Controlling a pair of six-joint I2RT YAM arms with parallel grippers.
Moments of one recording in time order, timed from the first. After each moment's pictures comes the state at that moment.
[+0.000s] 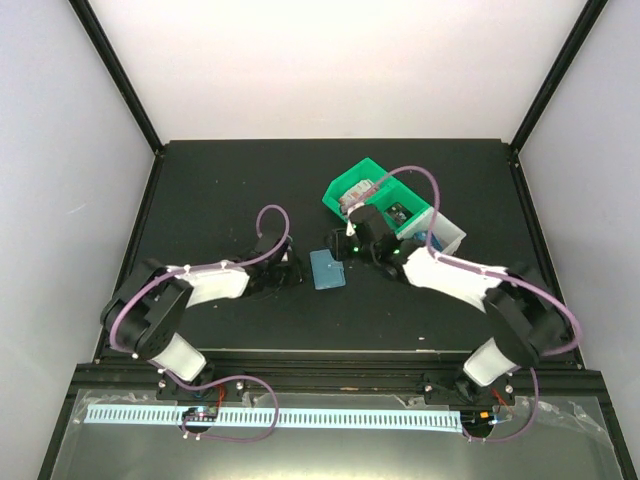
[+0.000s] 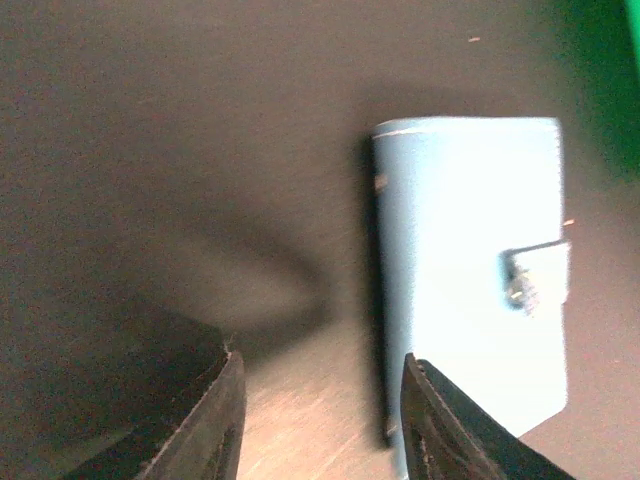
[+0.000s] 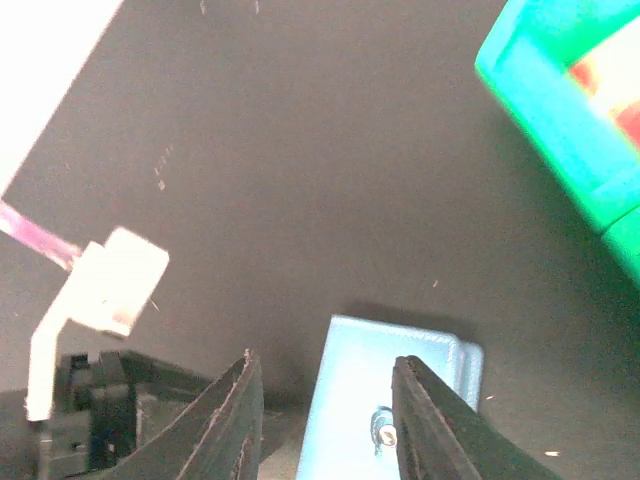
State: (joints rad) left arm -0.58 1.58 0.65 0.02 0.18 -0.85; right arm 0.75 1.61 0.93 0.02 -0.05 0.52
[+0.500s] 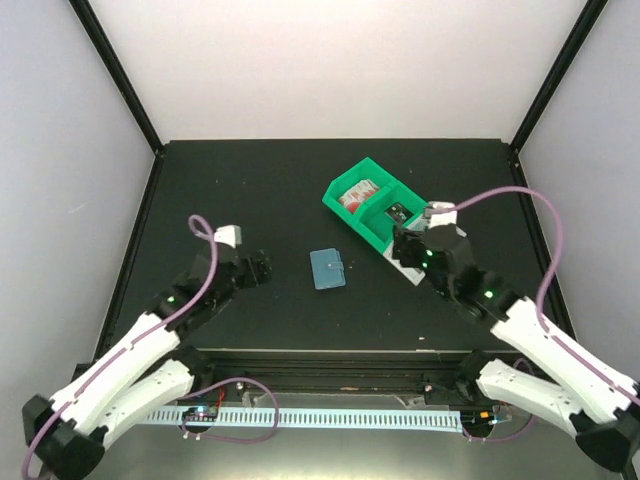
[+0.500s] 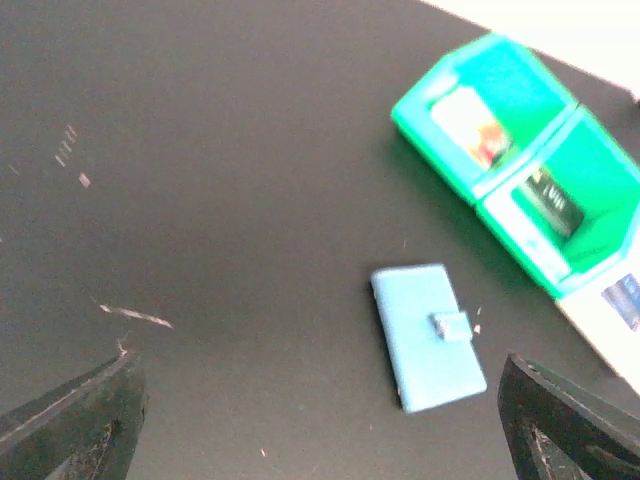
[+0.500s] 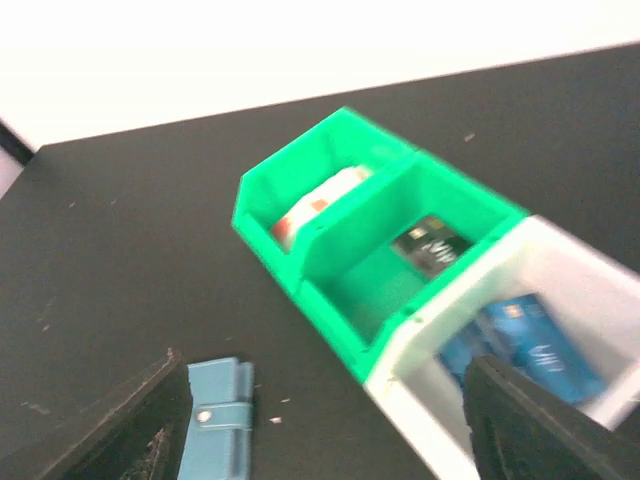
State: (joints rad) left arm -0.58 0.80 0.61 -0.45 -0.16 -0.67; right arm 0.74 0.91 0.85 -0.45 0.41 0.52
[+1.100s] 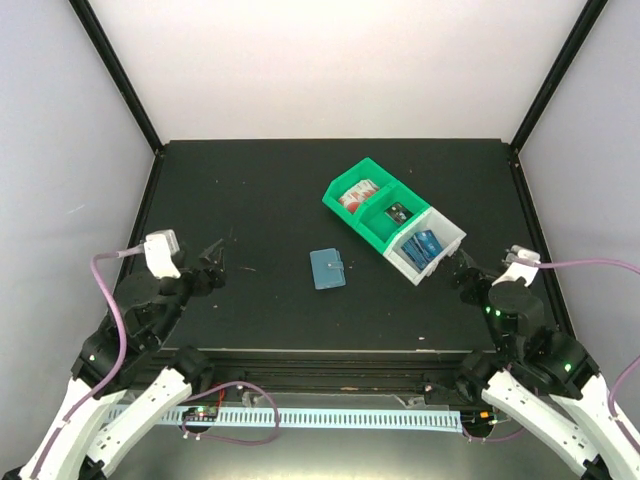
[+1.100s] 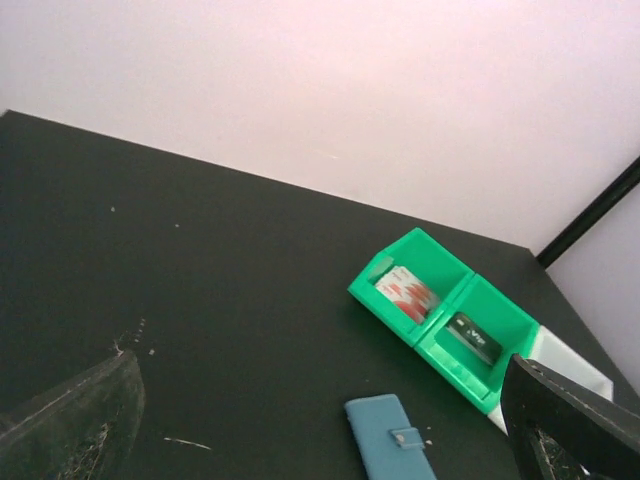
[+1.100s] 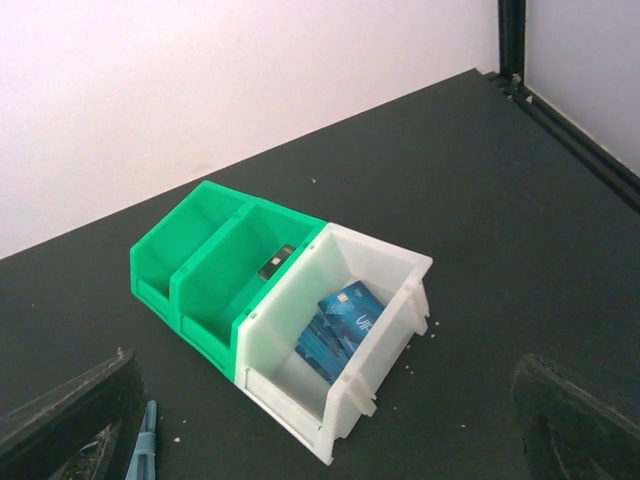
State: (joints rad) left arm -0.57 0.36 0.83 -0.69 -0.31 -0.52; right arm 0.74 0.33 0.76 -0.86 0.69 0.66
